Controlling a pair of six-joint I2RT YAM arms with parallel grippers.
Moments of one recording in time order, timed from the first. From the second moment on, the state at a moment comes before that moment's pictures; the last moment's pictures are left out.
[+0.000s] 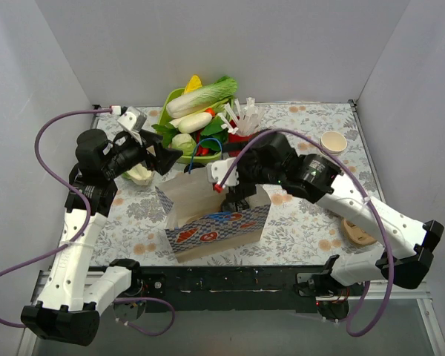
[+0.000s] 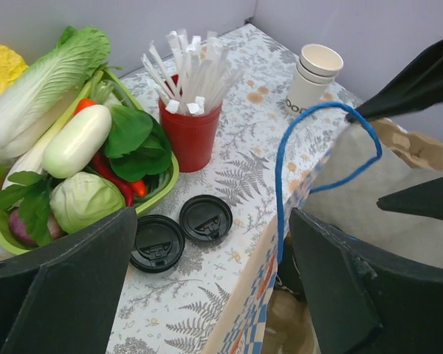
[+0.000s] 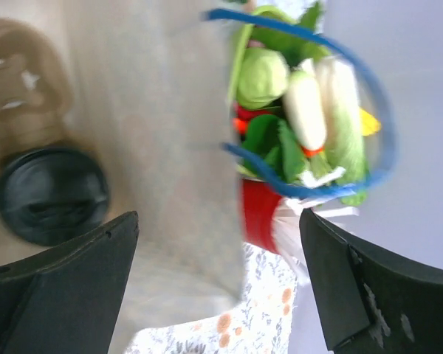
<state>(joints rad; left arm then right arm) -0.15 0.92 1.10 -0.31 0.66 -0.05 1.03 1.31 1.47 -0.76 -0.07 -0.95</state>
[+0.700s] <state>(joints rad) -0.09 1.15 1.29 -0.30 0.50 0.00 0.45 1.72 1.84 -0.52 -0.51 -0.46</state>
